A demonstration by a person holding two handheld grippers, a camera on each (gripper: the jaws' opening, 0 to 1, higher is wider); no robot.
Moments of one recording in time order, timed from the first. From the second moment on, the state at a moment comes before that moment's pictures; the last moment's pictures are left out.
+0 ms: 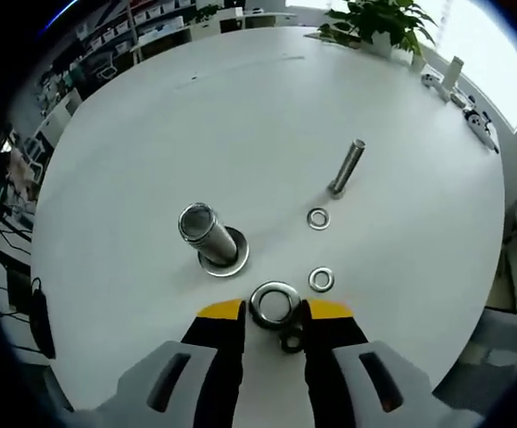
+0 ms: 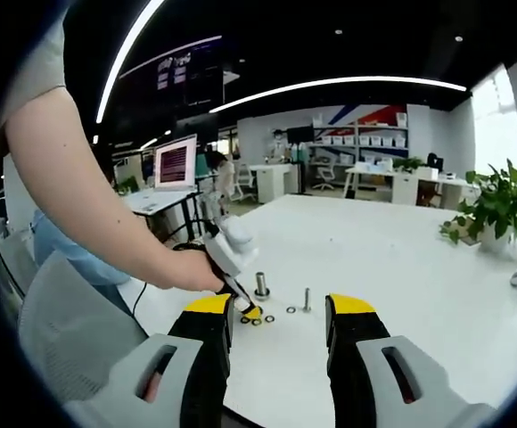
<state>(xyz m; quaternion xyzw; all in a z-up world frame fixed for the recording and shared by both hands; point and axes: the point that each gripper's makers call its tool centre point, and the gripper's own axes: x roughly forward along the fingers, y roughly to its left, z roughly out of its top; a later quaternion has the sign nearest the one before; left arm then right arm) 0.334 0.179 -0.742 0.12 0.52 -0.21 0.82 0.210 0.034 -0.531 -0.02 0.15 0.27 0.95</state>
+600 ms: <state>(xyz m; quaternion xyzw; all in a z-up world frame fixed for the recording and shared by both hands) 0.336 0.188 -0.741 0.16 0.53 -0.23 0.80 0.211 0.033 -0.532 -0.02 0.16 0.27 0.95</state>
